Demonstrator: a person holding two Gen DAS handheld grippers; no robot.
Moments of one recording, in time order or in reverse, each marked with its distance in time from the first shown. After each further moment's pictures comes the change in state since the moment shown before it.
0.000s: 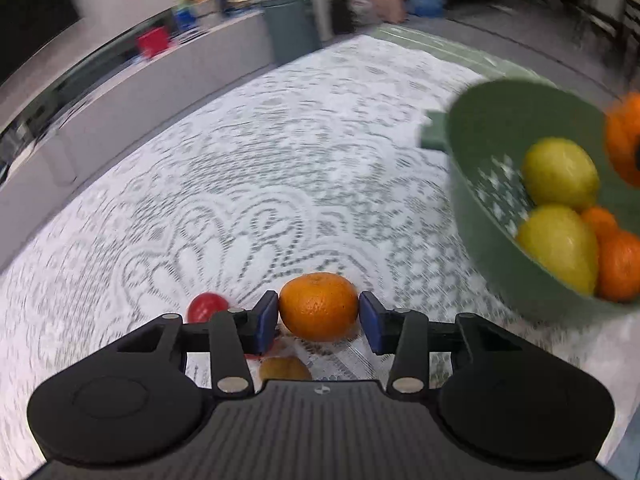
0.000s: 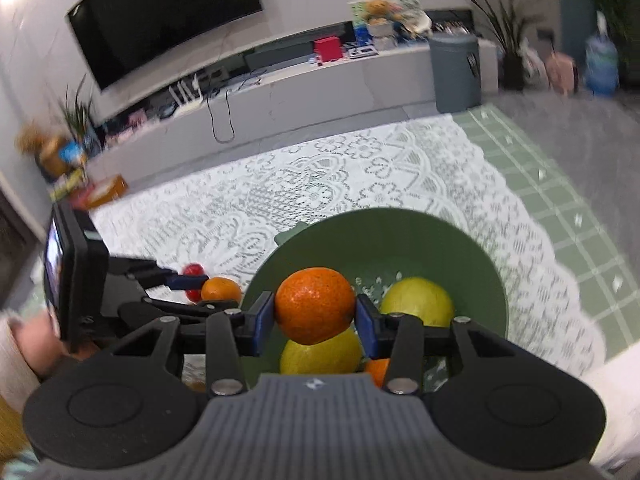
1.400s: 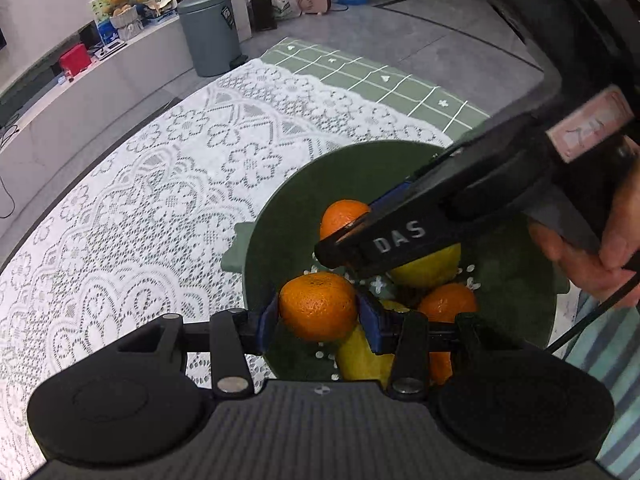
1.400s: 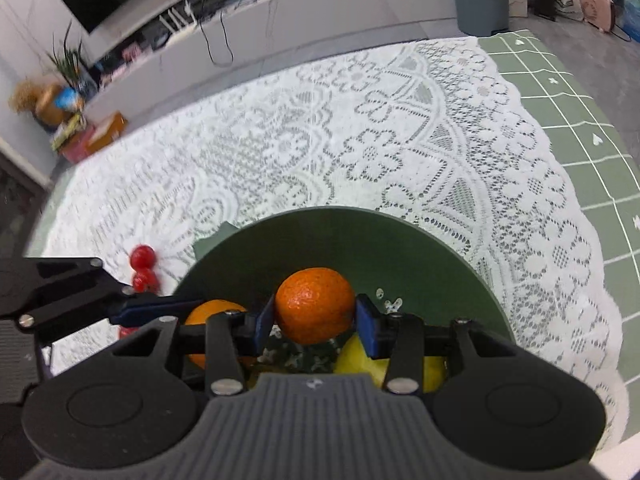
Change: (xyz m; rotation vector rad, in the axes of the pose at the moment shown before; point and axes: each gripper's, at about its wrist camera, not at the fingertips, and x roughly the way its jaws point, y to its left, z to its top) left arm -0.021 -0.081 0.065 0.125 0.066 -0.187; right arm 0.121 -0.041 0.059 -0.067 0.325 0.007
